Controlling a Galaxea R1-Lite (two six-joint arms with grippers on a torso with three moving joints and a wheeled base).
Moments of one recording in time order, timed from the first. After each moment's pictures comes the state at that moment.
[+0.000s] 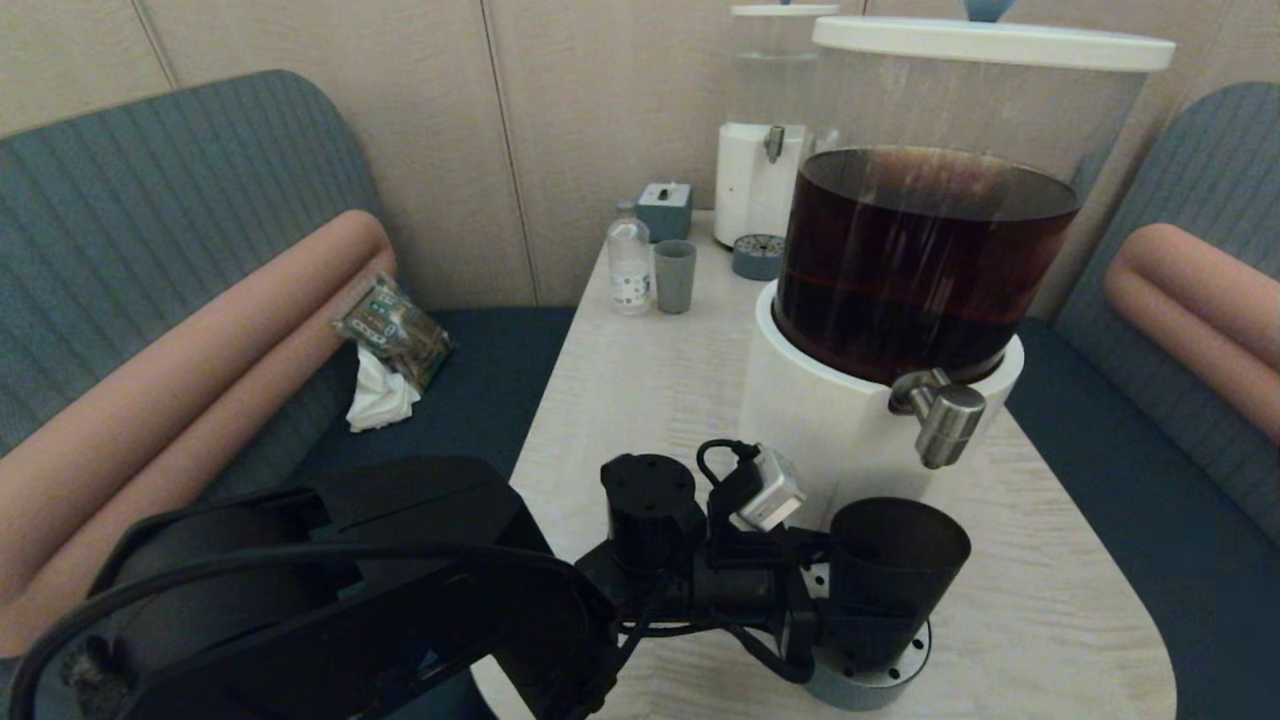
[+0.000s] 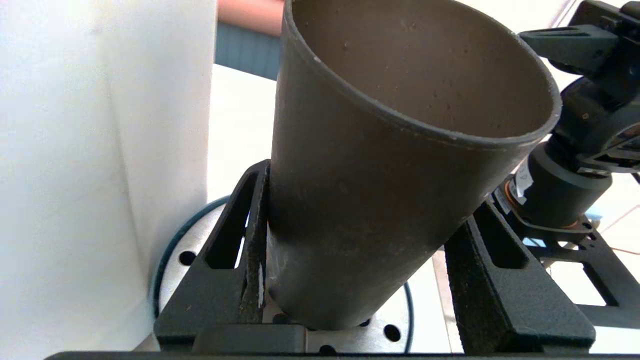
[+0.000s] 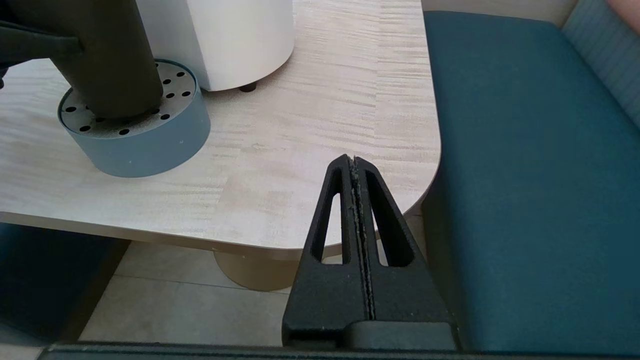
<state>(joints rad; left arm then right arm) -0.80 2.34 -1.02 -1.36 -0.77 -0.12 0.00 0.00 -0.01 0.04 0.02 0.02</state>
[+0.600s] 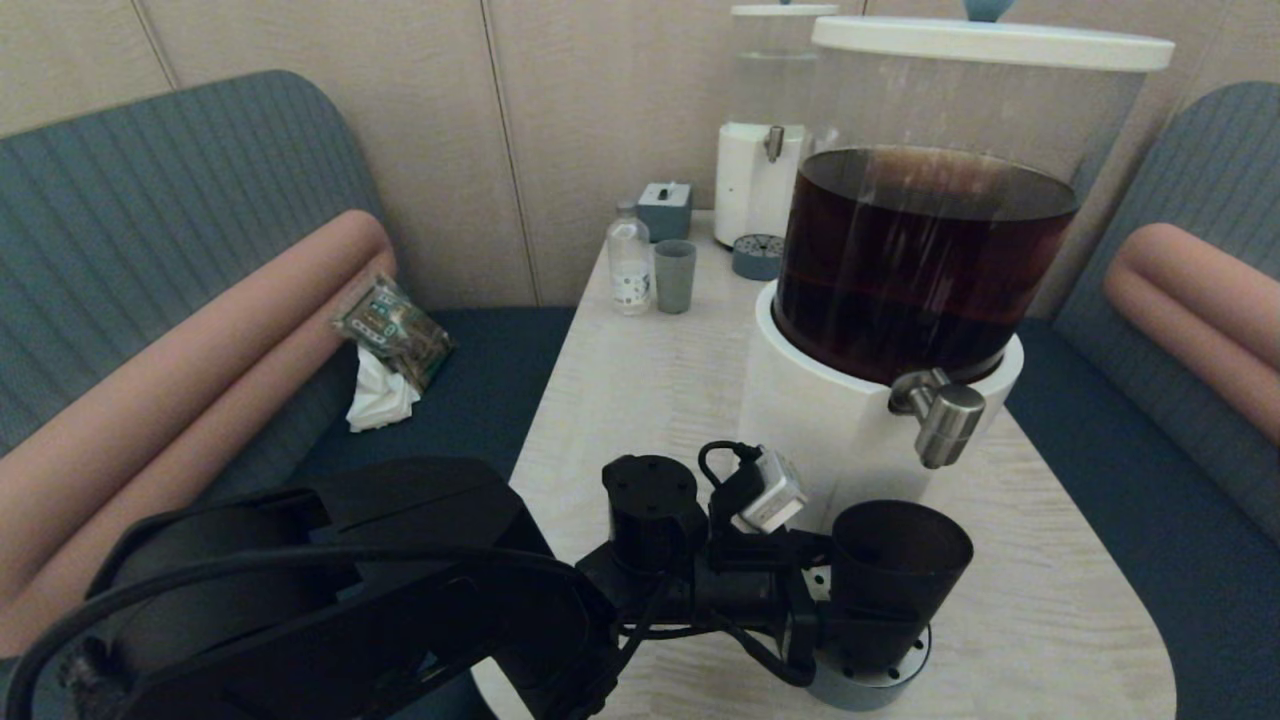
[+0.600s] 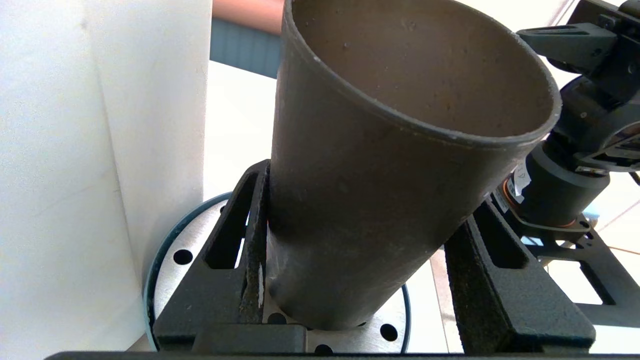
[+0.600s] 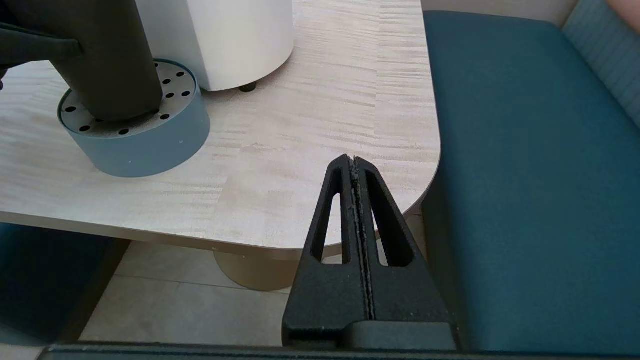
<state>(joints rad) -0.80 2.34 -1.01 -1.35 -0.77 -0.12 0.00 0.00 -0.01 0.04 0.02 0.02</state>
